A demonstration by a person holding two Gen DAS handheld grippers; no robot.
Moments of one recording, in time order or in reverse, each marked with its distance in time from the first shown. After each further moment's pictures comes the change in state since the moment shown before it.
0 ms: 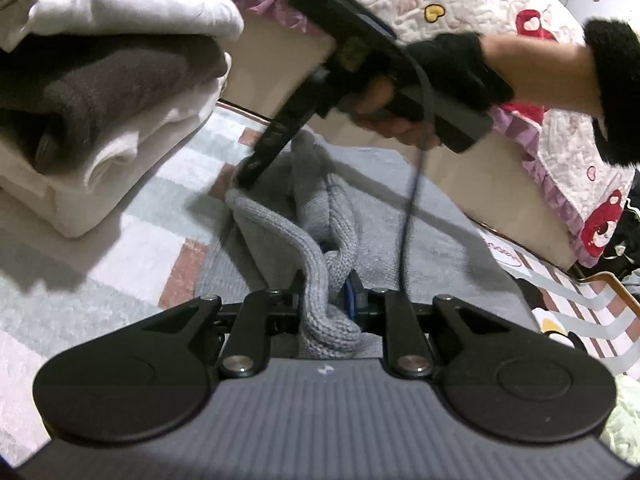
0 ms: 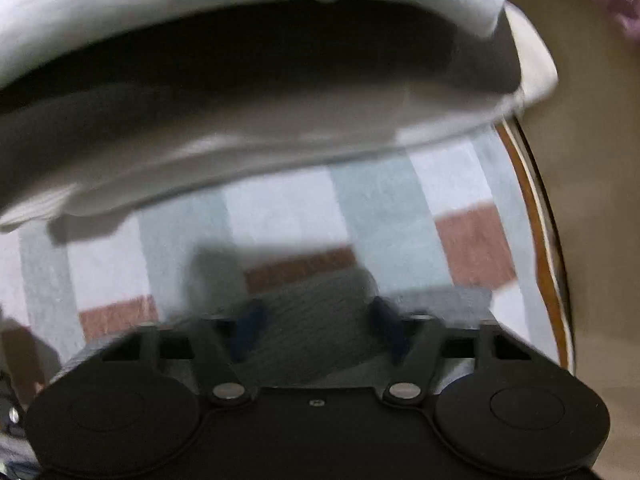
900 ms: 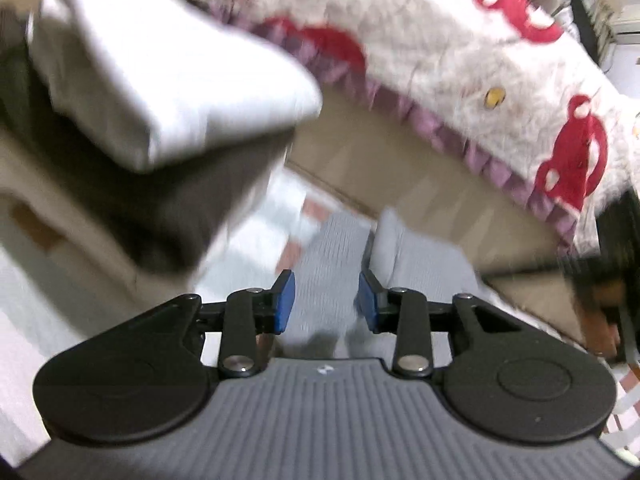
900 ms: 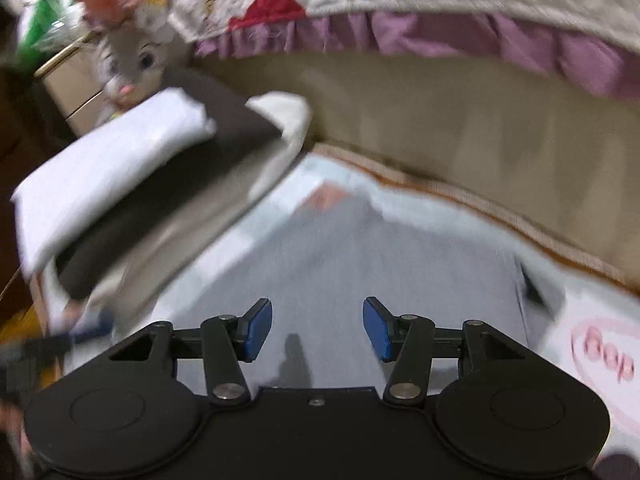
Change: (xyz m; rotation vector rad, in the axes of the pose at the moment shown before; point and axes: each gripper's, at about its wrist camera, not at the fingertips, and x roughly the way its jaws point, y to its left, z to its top) left arm -0.030 0.035 0.041 -0.107 -0.179 0.102; right arm -0.107 -0.024 -0.224 0.670 -0.500 0.038
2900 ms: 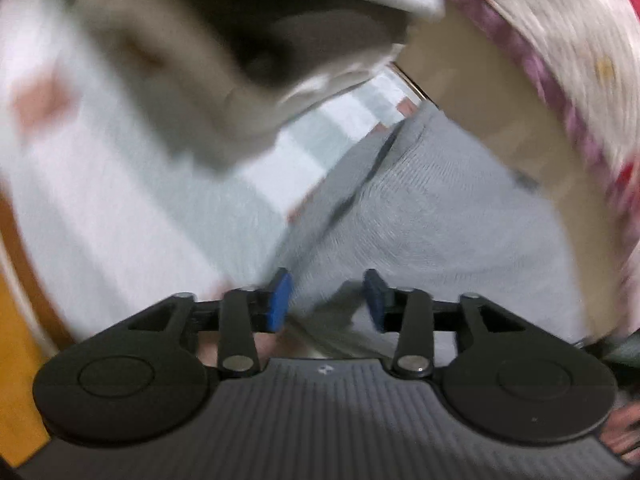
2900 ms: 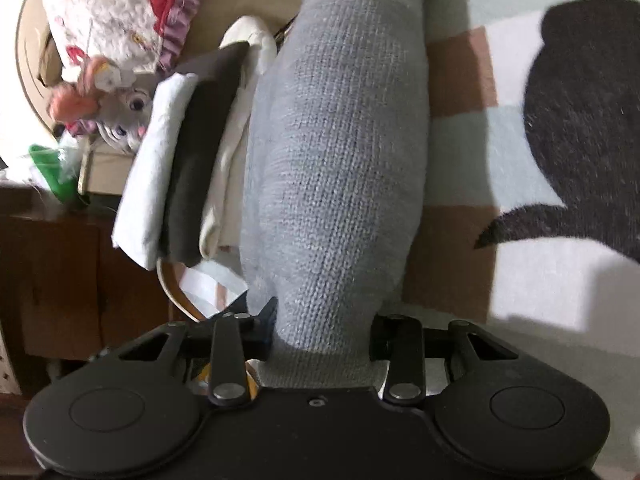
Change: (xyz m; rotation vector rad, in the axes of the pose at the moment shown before) left arm -0.037 -0.001 -0.036 -0.455 0.336 0.234; right arm -0.006 -0.021 -0.133 0.708 0.167 0.428
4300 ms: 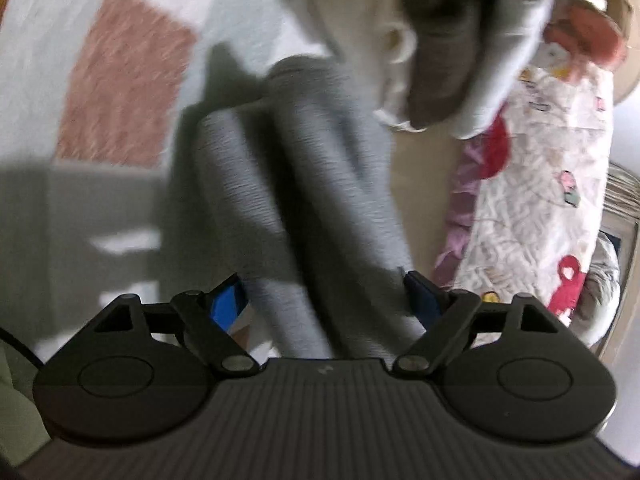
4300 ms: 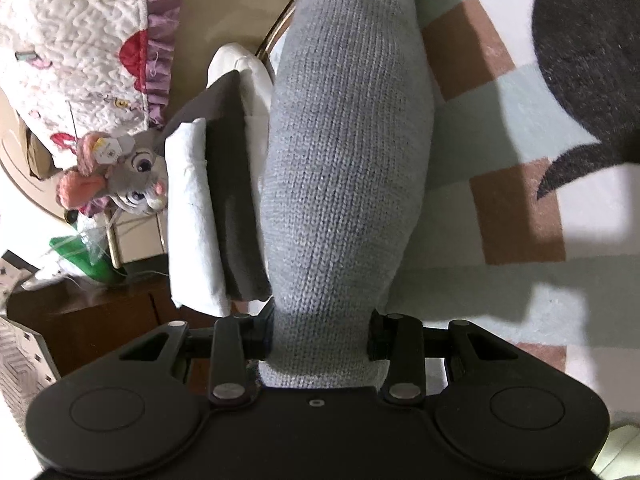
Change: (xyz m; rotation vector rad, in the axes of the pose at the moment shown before) left arm 0.054 0.018 -0.079 -0.848 -0.131 -0.508; right arm -0.013 0.026 0.014 0.345 0.000 0.115
